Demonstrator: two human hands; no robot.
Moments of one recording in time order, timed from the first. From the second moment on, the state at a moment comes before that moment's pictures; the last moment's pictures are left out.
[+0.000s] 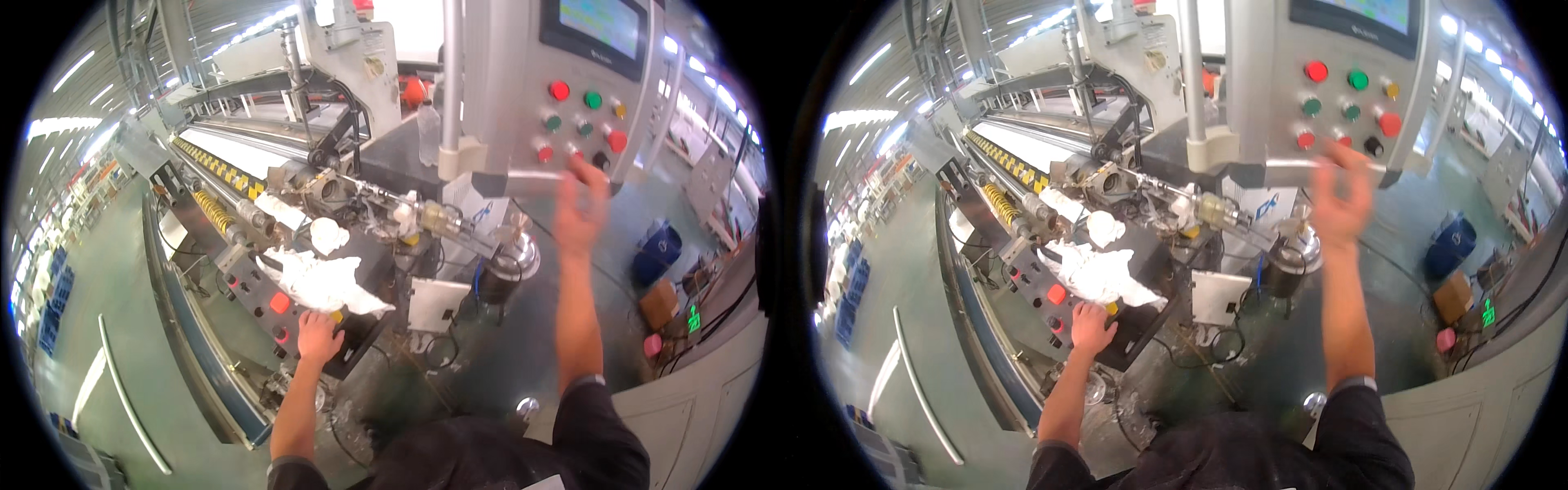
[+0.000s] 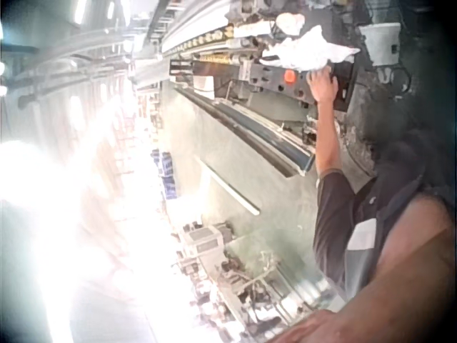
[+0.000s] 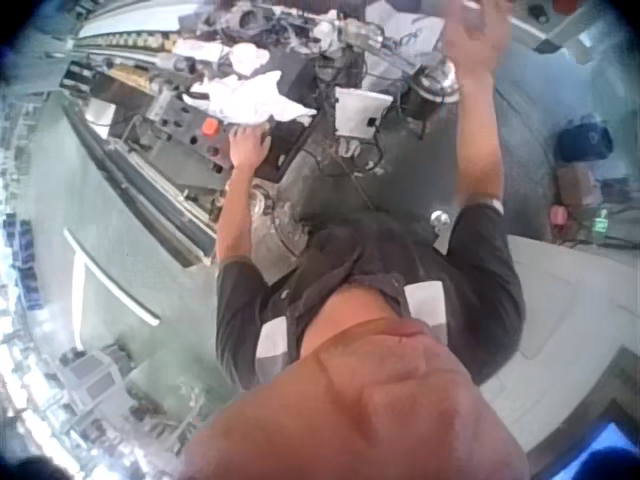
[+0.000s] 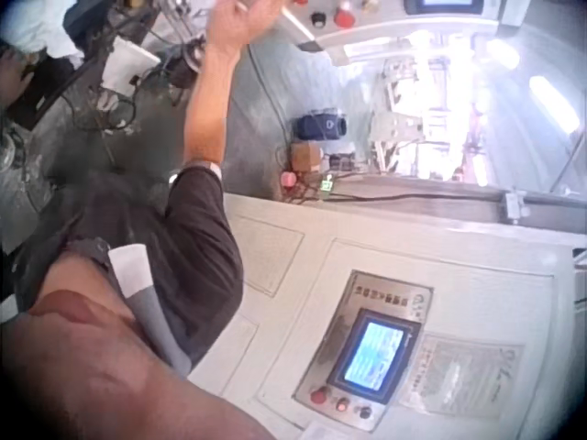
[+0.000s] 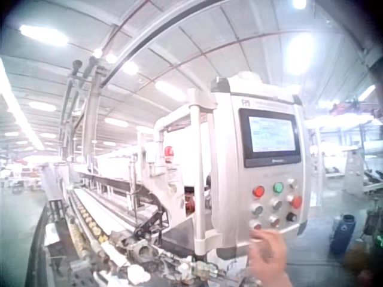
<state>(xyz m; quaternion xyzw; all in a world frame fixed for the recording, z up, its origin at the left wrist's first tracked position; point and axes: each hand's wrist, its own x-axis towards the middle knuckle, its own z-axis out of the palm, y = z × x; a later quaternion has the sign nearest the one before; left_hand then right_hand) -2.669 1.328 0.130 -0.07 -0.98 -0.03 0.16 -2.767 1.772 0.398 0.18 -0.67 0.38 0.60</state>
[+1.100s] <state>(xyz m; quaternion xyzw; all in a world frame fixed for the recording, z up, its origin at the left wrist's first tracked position) -2.674 1.297 0.132 -0.11 -0.99 -0.06 0.07 -2.903 1.956 0.367 0.16 -0.63 0.37 0.66</state>
